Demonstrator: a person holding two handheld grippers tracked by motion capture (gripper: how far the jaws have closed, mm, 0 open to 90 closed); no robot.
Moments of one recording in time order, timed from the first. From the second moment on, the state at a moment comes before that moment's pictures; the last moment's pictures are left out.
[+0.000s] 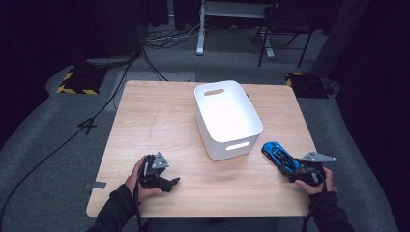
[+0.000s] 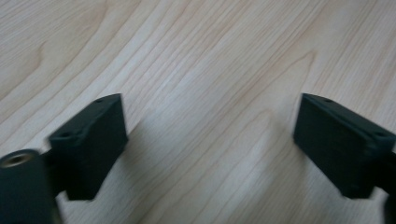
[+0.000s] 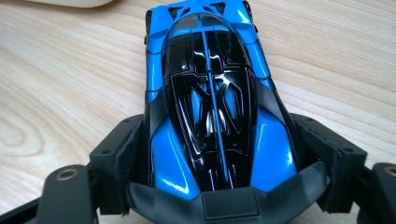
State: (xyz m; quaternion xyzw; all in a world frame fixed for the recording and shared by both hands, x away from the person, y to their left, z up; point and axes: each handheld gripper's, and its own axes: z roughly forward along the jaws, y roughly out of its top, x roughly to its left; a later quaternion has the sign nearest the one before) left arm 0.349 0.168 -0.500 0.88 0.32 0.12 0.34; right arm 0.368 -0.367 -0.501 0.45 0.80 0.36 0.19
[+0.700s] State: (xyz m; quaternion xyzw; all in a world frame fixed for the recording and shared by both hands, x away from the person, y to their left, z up) left arm 0.366 0.118 -0.431 0.82 0.26 0.16 0.48; right arm 0.366 -0.379 -0.502 0.47 0.78 0.36 0.20
